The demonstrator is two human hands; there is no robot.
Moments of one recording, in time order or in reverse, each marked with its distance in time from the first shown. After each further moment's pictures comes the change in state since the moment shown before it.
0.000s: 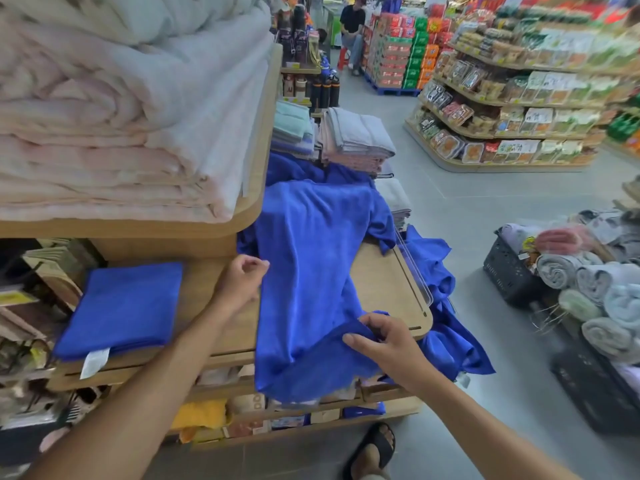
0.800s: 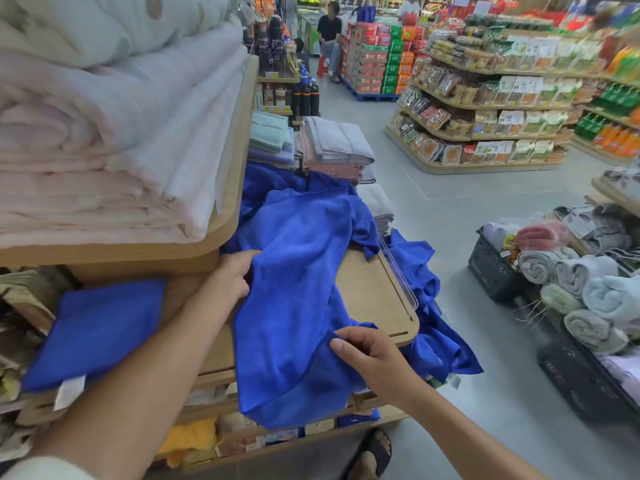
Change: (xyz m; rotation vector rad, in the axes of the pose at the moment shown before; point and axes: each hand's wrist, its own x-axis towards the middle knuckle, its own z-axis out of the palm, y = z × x) left_hand 0.050 0.051 0.031 -0.489 -0.135 -0.432; right_hand -0.012 -0.016 0.004 0.027 -0.050 -0.031
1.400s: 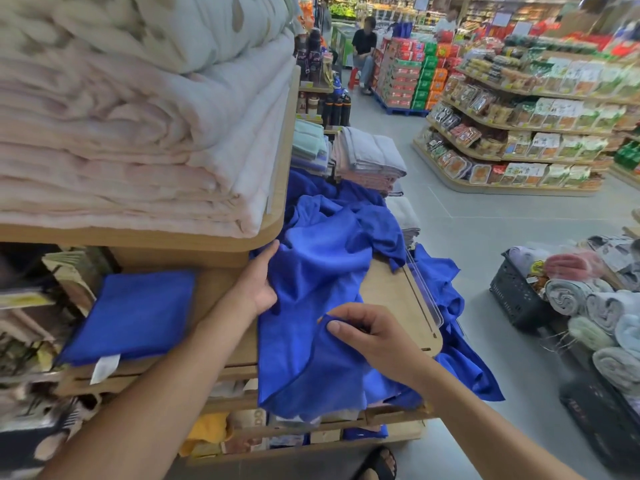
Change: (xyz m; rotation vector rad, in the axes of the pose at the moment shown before) left_hand -0.040 -0.011 -0.017 -0.413 -0.252 0.134; right_hand 0.039 -0.045 0.016 -0.053 -0.094 -0.135
